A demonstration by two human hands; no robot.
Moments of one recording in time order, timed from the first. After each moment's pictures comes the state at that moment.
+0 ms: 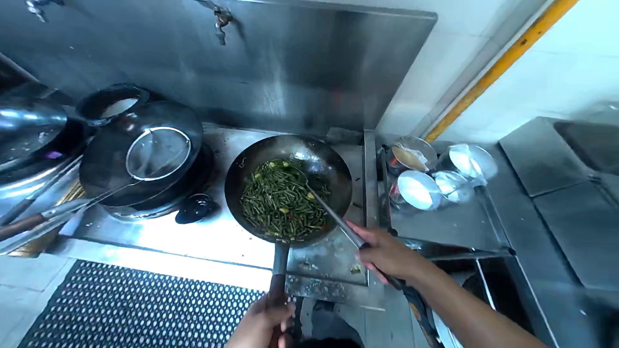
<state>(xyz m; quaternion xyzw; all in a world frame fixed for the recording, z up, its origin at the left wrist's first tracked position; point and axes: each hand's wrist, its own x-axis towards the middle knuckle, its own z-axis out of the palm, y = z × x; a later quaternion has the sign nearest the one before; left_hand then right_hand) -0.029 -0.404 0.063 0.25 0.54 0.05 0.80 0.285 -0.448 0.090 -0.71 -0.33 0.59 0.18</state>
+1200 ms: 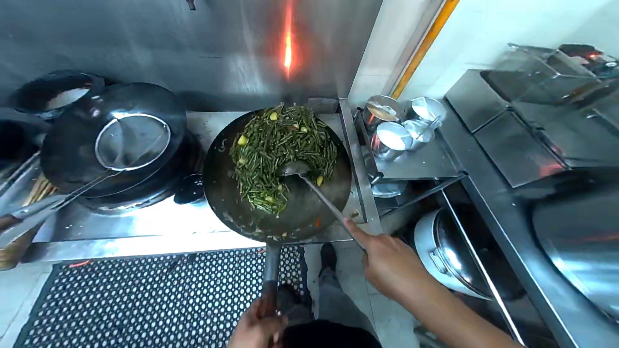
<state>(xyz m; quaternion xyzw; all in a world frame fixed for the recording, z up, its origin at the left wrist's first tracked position) -0.177 -0.457 0.041 0.37 0.51 0.00 0.77 0.093 -0.537 0.134 -0.85 -0.39 0.33 -0.09</state>
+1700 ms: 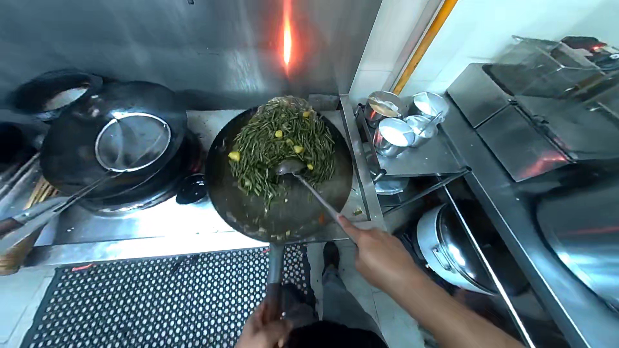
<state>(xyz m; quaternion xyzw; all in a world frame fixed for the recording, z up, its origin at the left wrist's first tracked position) -0.184 -0.459 0.030 0.36 0.50 0.01 0.79 0.082 -0.520 0.116 -0.86 -0.40 0.32 -0.08</state>
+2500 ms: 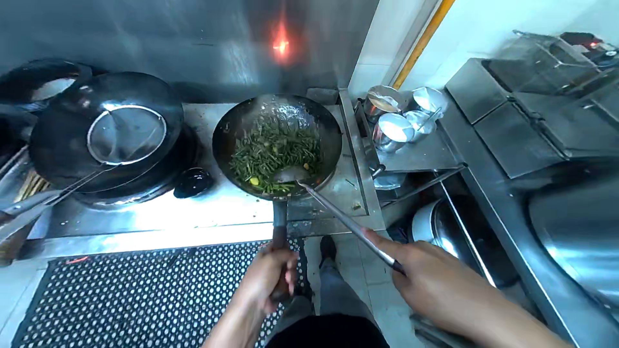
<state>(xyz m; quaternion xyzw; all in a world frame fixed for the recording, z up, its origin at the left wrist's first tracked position) -0.118 -0.397 0.055 0.26 0.49 0.05 0.83 0.081 -0.564 0.186 -0.83 -0.41 0.37 -0.08</state>
